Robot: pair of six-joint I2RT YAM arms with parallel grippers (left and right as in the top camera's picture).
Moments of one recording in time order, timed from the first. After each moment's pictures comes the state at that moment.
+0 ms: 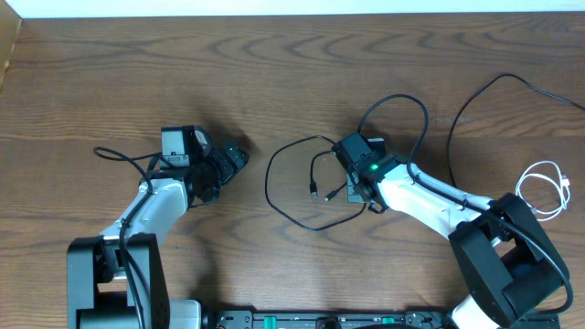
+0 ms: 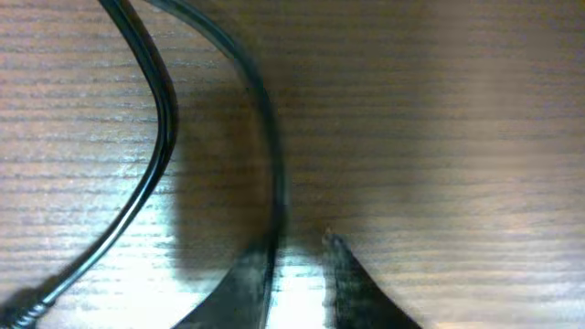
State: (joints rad) left arm 0.04 1.57 0.71 -0.23 0.38 -0.72; right arm 0.61 1.78 0.96 -0.56 0.25 0.58
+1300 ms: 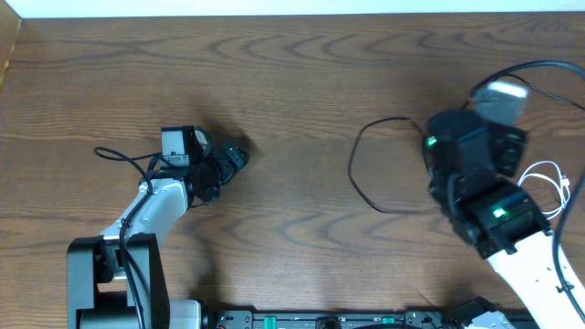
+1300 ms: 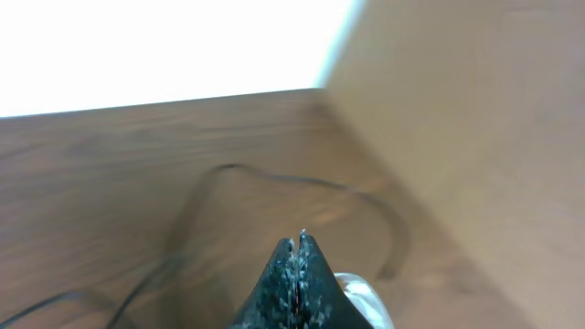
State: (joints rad) left arm 0.04 1.57 0.71 -0.23 0.38 -0.72; right arm 0.43 1.10 1.04 -0.55 1.10 0.24
